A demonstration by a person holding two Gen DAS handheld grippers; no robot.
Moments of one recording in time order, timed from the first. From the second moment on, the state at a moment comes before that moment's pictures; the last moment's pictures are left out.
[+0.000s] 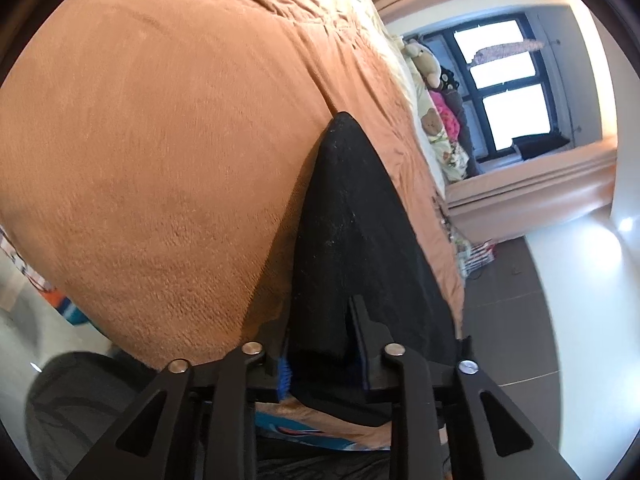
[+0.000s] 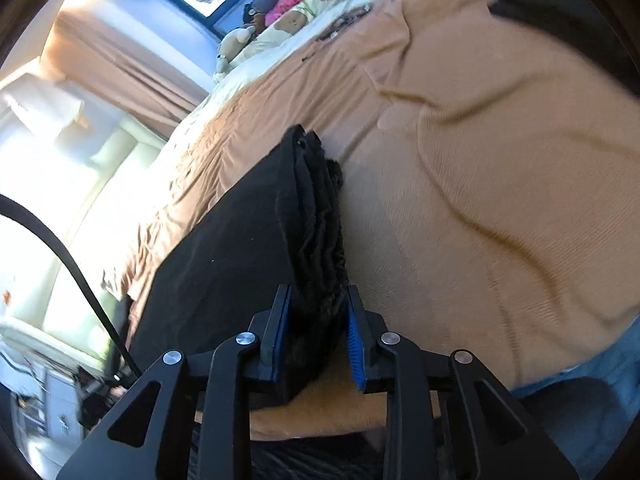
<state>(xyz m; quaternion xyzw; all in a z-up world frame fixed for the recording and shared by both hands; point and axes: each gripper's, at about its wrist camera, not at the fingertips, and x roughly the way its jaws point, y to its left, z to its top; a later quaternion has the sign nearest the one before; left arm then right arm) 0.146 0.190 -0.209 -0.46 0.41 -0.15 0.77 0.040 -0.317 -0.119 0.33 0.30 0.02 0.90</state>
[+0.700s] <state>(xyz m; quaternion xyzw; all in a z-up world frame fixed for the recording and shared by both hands) 0.151 0.169 -0.222 -0.48 0.40 -0.17 0.76 0.033 -0.192 -0.057 0.18 0.30 0.06 0.93</state>
